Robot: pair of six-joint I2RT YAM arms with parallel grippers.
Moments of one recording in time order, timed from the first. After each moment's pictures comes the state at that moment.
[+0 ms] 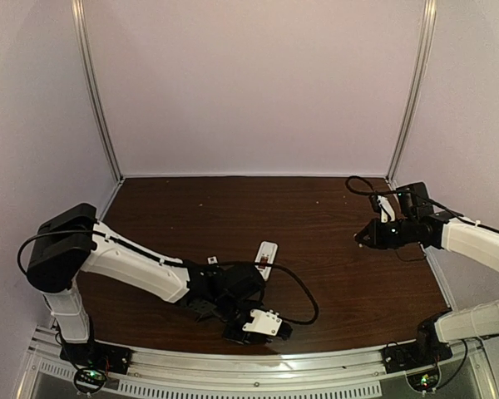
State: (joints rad) left arm -1.26 1.87 1.00 -0.14 0.31 0.69; right arm 0.23 1.15 0.71 -0.37 -0.36 0.31
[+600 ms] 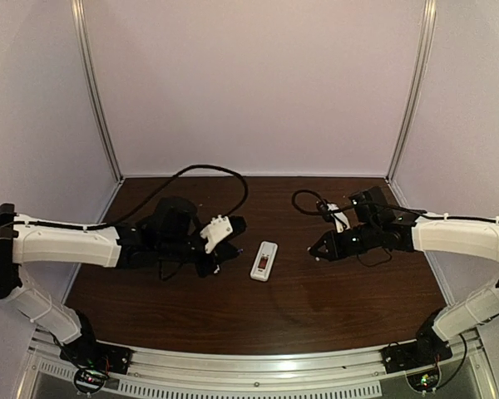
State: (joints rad) left arm -0.95 1.47 0.85 0.01 0.13 0.32; right arm 0.58 1.33 0.78 -0.25 -0.38 0.35
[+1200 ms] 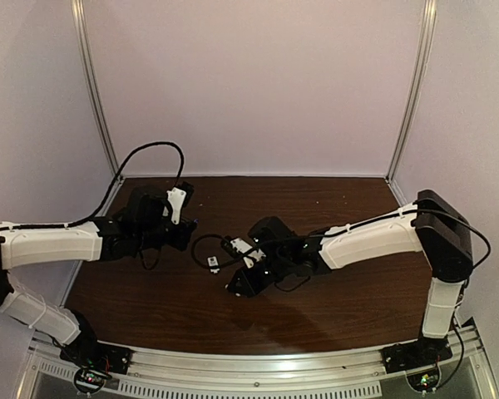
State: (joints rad) left arm -0.73 1.33 0.76 0.00 -0.19 -0.15; right arm 1.04 1.89 1.17 -0.06 -0.33 0.40
